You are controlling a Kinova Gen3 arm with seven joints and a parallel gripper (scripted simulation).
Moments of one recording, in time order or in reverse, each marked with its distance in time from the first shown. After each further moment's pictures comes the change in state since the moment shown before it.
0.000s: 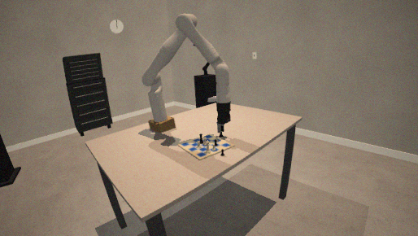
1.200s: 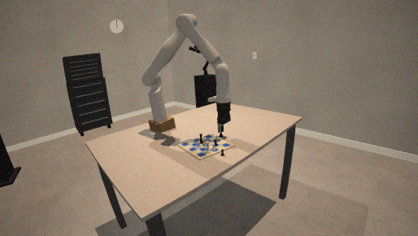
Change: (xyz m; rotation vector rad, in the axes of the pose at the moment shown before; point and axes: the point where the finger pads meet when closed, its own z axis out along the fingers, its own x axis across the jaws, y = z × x) arm 0.000 0.000 0.000 -0.001 0.000 0.000
